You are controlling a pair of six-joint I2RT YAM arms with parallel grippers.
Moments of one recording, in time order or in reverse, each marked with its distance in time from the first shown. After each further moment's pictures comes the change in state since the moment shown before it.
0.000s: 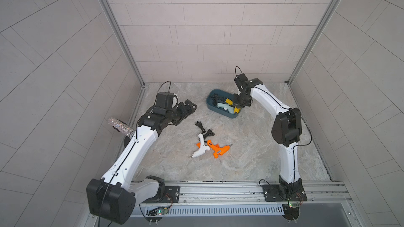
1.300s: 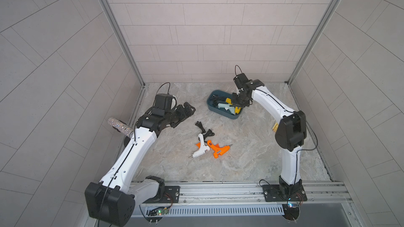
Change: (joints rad) left arm 0.011 -0.023 -0.003 -0.077 -0.023 0.066; right arm 0.037 -0.170 -0.087 0.101 0.019 0.013
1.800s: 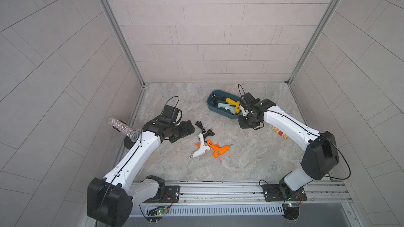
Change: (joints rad) left arm -0.116 -0.016 -0.180 -0.170 -0.064 0.103; right arm 0.111 -0.399 -0.602 0.019 0.047 -0.150
